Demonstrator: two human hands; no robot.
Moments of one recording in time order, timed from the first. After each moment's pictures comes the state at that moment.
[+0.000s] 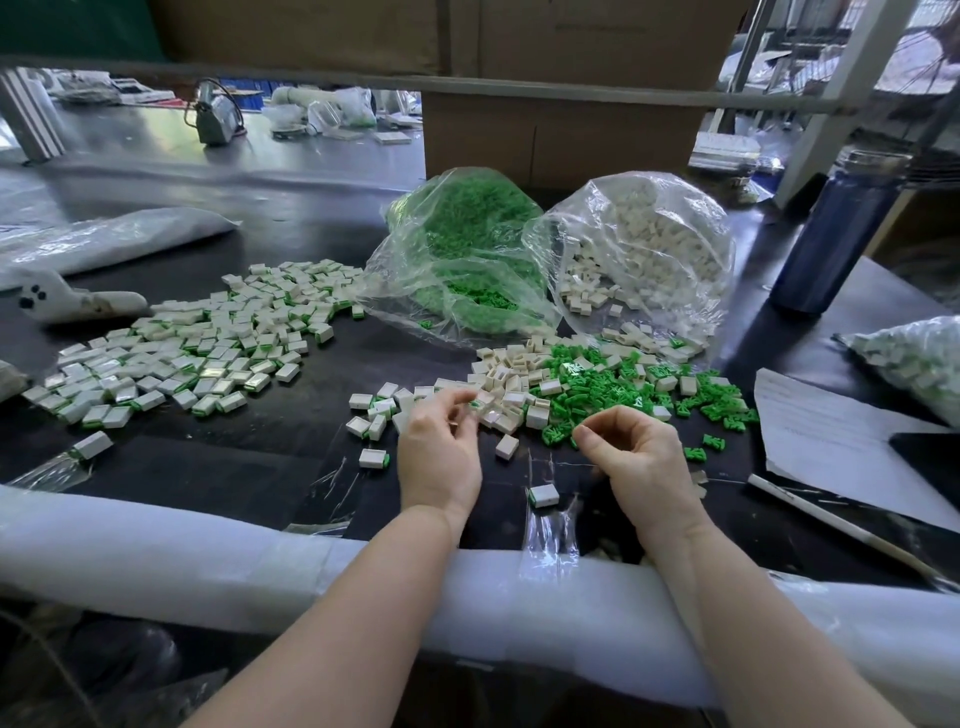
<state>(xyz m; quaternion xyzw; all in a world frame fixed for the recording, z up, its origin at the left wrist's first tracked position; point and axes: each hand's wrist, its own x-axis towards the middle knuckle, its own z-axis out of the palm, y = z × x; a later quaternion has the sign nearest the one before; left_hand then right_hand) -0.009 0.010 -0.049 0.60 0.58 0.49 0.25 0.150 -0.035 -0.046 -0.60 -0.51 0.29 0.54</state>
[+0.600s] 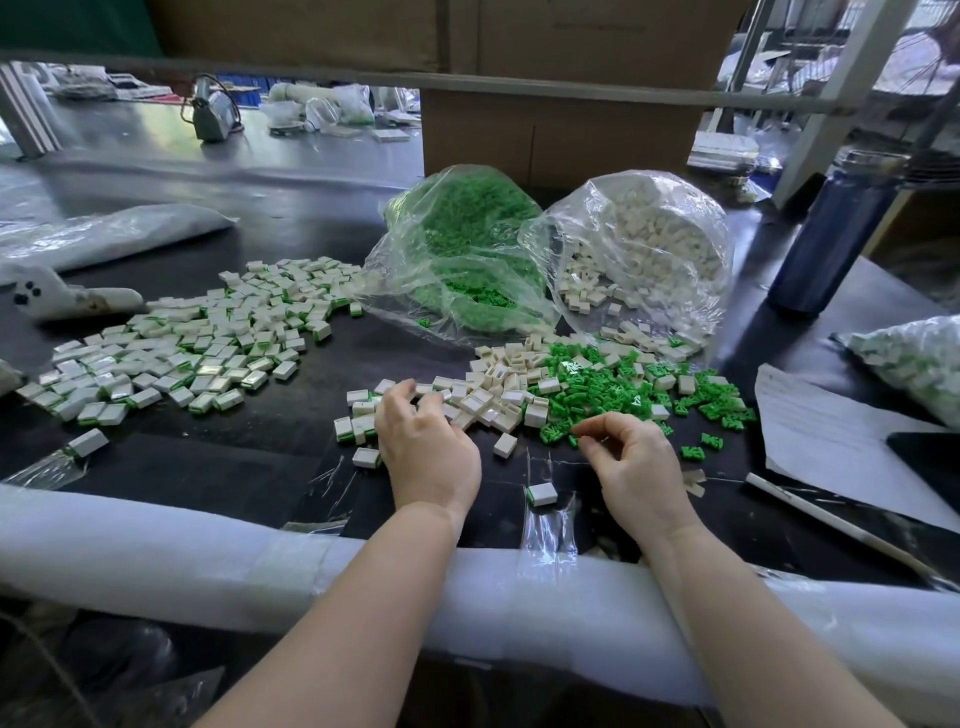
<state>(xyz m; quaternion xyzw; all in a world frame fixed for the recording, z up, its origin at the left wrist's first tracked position) -0.011 0.011 -0.049 0.62 0.68 0.36 0.16 0.152 -0.031 -0.054 -0.68 -0.56 0.17 0.44</state>
